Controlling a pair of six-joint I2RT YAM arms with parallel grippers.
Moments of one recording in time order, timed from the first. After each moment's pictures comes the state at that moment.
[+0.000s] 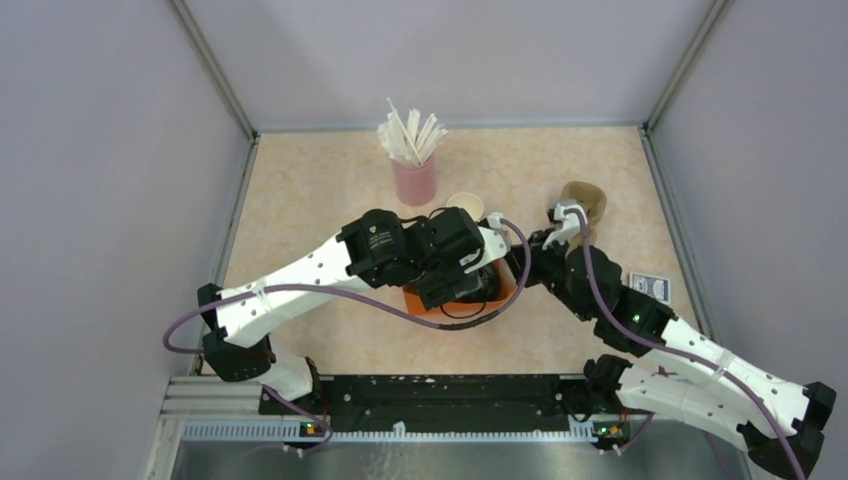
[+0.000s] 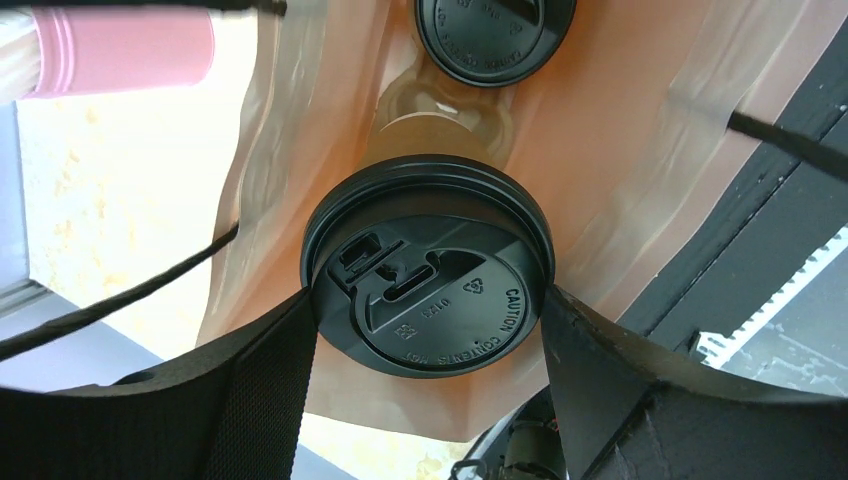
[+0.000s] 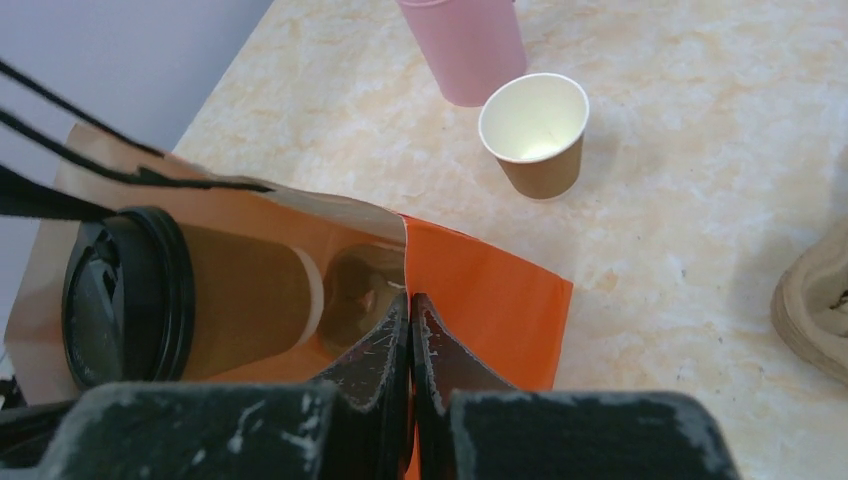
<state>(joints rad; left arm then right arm) -1.21 1.53 1.81 -1.34 -0.29 0.08 0.93 0.70 0.73 -0.26 0.37 0.47</state>
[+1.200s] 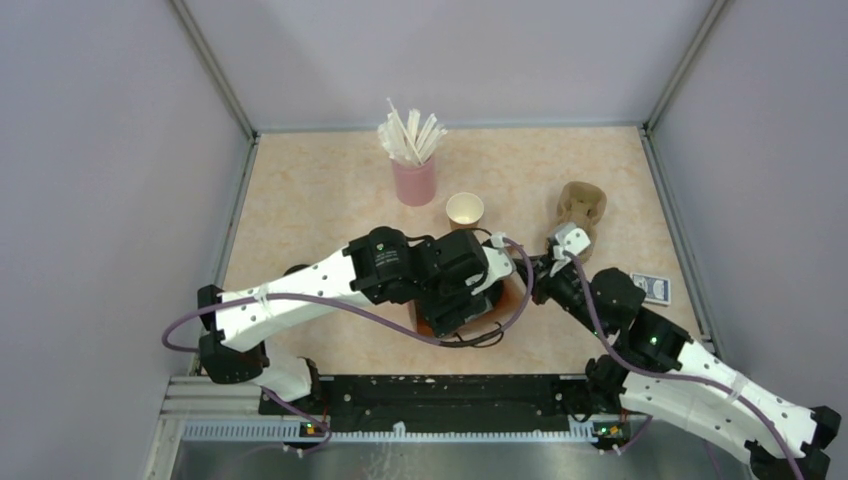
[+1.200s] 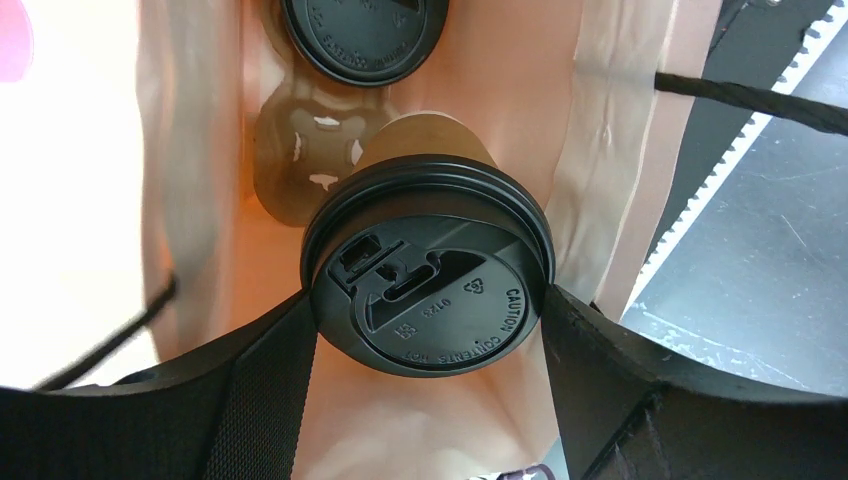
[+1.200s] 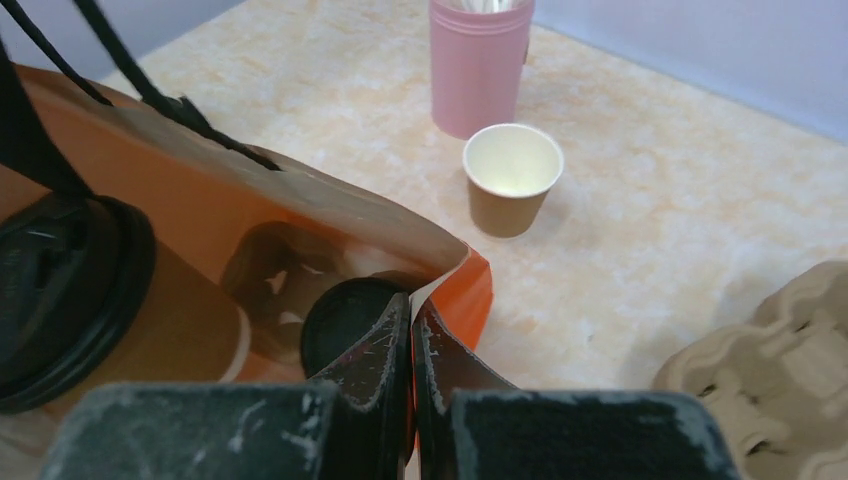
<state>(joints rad) -1.28 1.51 1.72 -1.28 -0.13 -0.08 0.93 0.49 0.58 -0.21 0.23 0.11</state>
